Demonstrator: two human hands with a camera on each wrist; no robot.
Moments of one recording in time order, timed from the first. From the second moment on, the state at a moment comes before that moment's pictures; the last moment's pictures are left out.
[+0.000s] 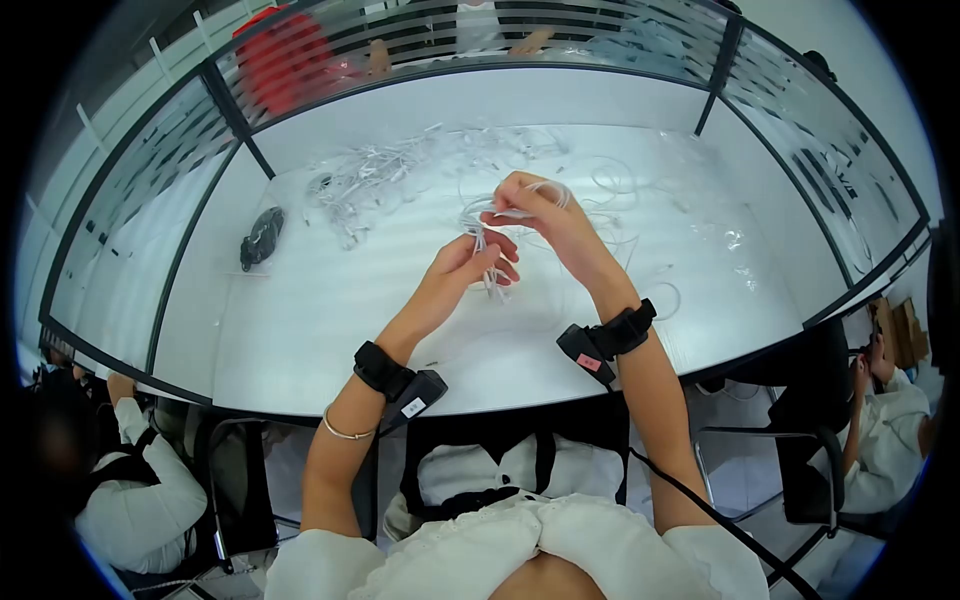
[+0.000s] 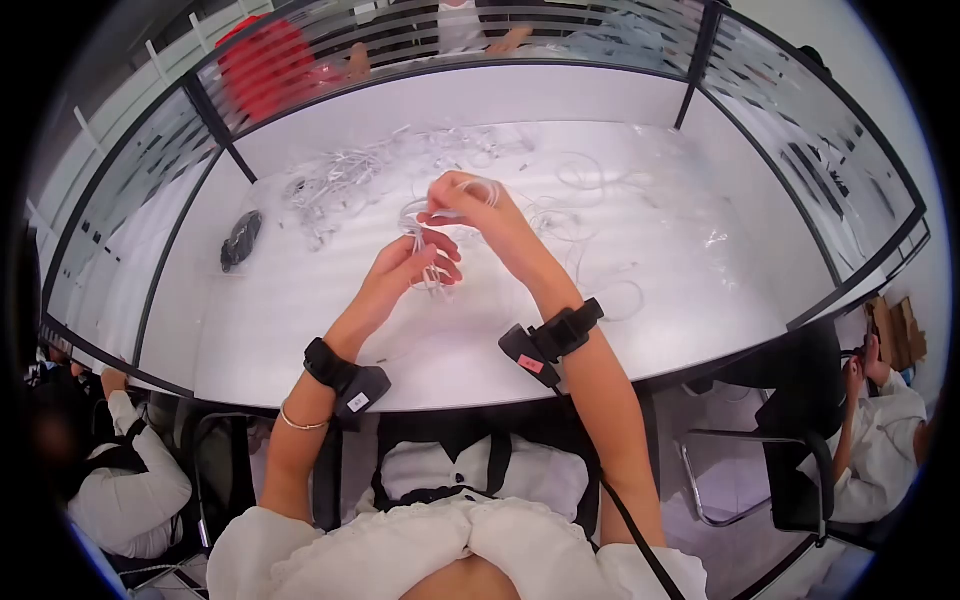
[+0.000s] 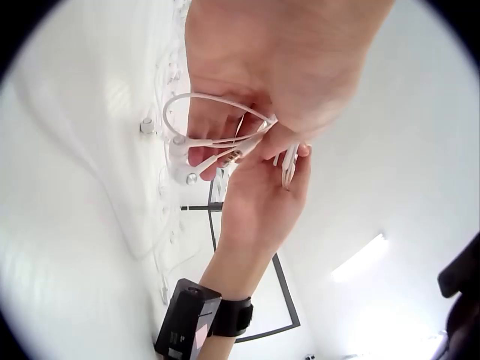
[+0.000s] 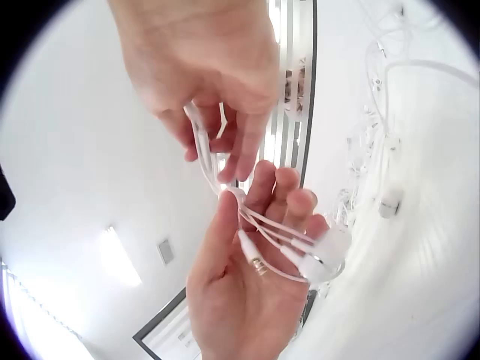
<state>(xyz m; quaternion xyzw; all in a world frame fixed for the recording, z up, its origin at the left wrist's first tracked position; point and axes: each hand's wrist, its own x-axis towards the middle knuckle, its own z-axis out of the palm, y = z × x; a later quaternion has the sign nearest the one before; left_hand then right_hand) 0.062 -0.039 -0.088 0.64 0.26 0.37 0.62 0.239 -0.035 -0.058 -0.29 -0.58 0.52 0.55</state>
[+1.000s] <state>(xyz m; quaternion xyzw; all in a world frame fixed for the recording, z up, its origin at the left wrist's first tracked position) 0.050 -0.057 -0.056 0.76 0.38 0.35 0.39 0.258 -0.072 -0.039 -0.44 -0.69 0.48 0.33</state>
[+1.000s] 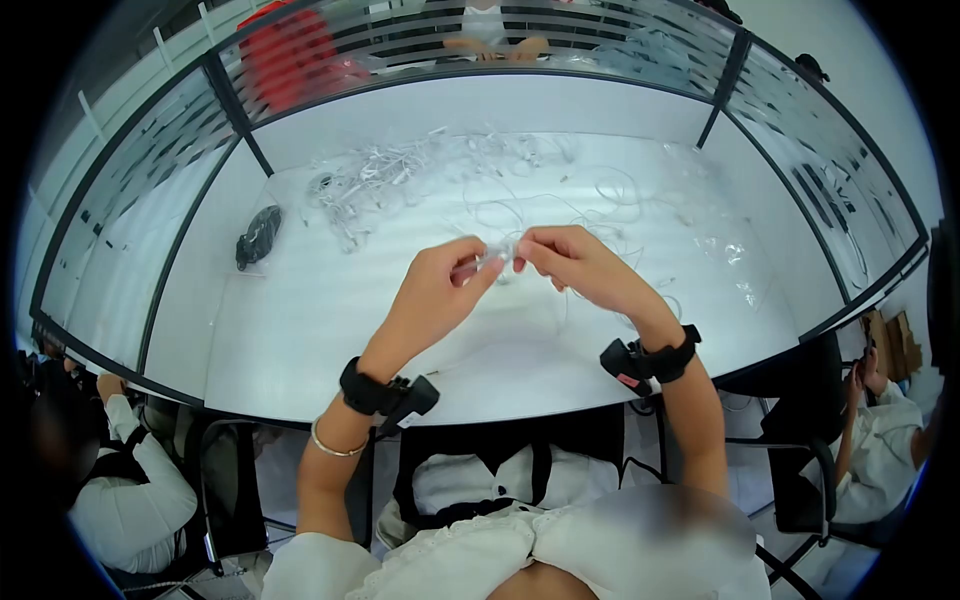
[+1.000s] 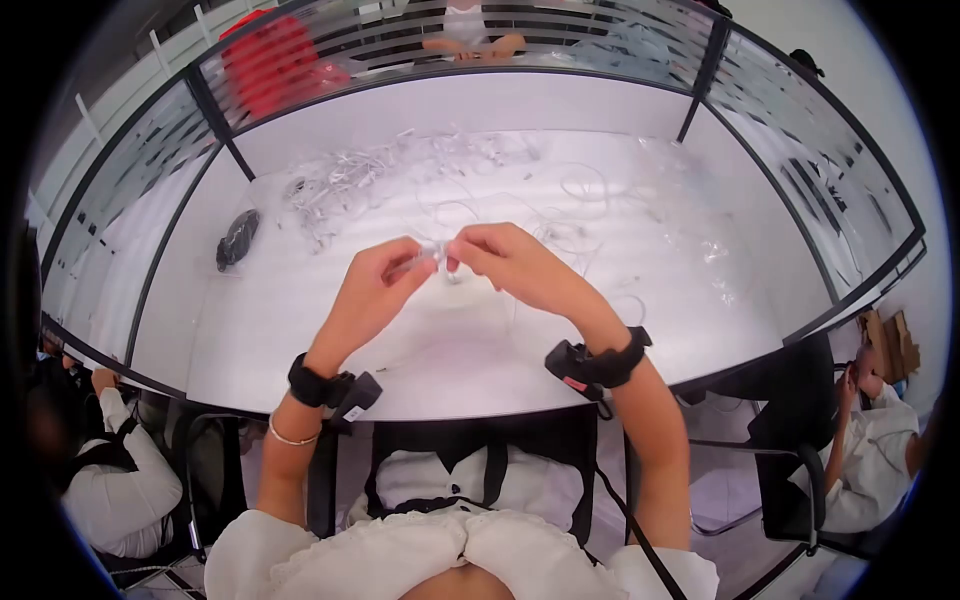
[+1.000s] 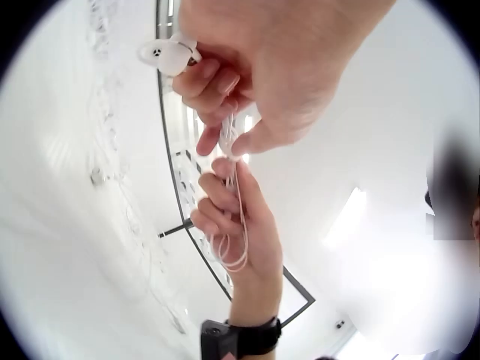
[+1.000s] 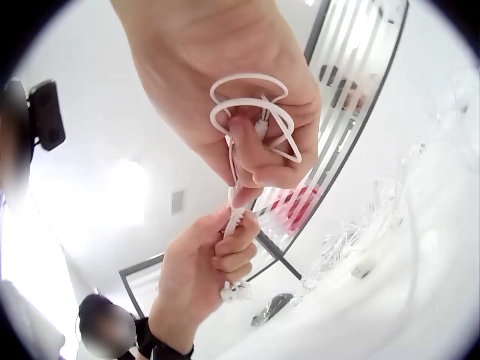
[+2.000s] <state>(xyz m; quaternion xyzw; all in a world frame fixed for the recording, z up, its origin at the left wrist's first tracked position) 0.028 -0.086 0.006 0.84 0.23 0.43 0.25 0.238 -0.114 0.012 -0.35 -0.72 0.48 0.37</state>
